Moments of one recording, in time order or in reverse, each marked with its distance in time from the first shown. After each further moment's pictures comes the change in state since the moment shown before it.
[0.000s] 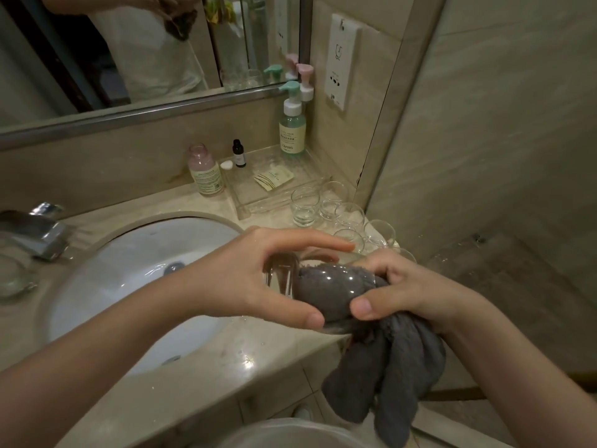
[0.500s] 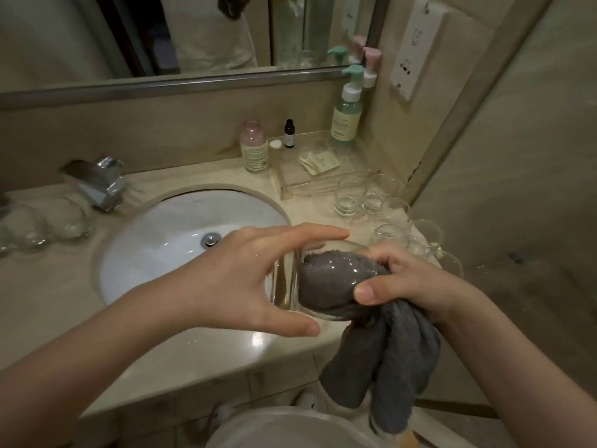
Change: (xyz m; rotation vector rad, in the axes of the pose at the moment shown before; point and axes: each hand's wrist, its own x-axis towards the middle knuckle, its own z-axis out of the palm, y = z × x) left_hand -0.069 -0.022 -0.007 0.439 0.213 -0.104; right_hand 0.051 0.009 0.026 -0.034 -0.119 0.033
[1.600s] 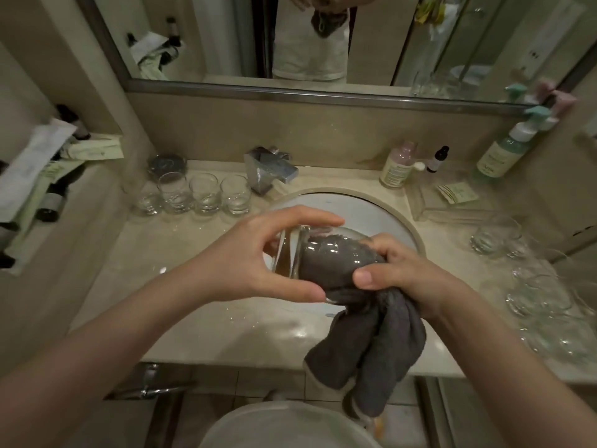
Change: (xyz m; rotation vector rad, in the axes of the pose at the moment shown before) left_hand -0.200 -0.105 -0.098 -0.384 0.324 -0.187; right_hand 0.184 -0.007 0.179 0.002 -0.208 0.034
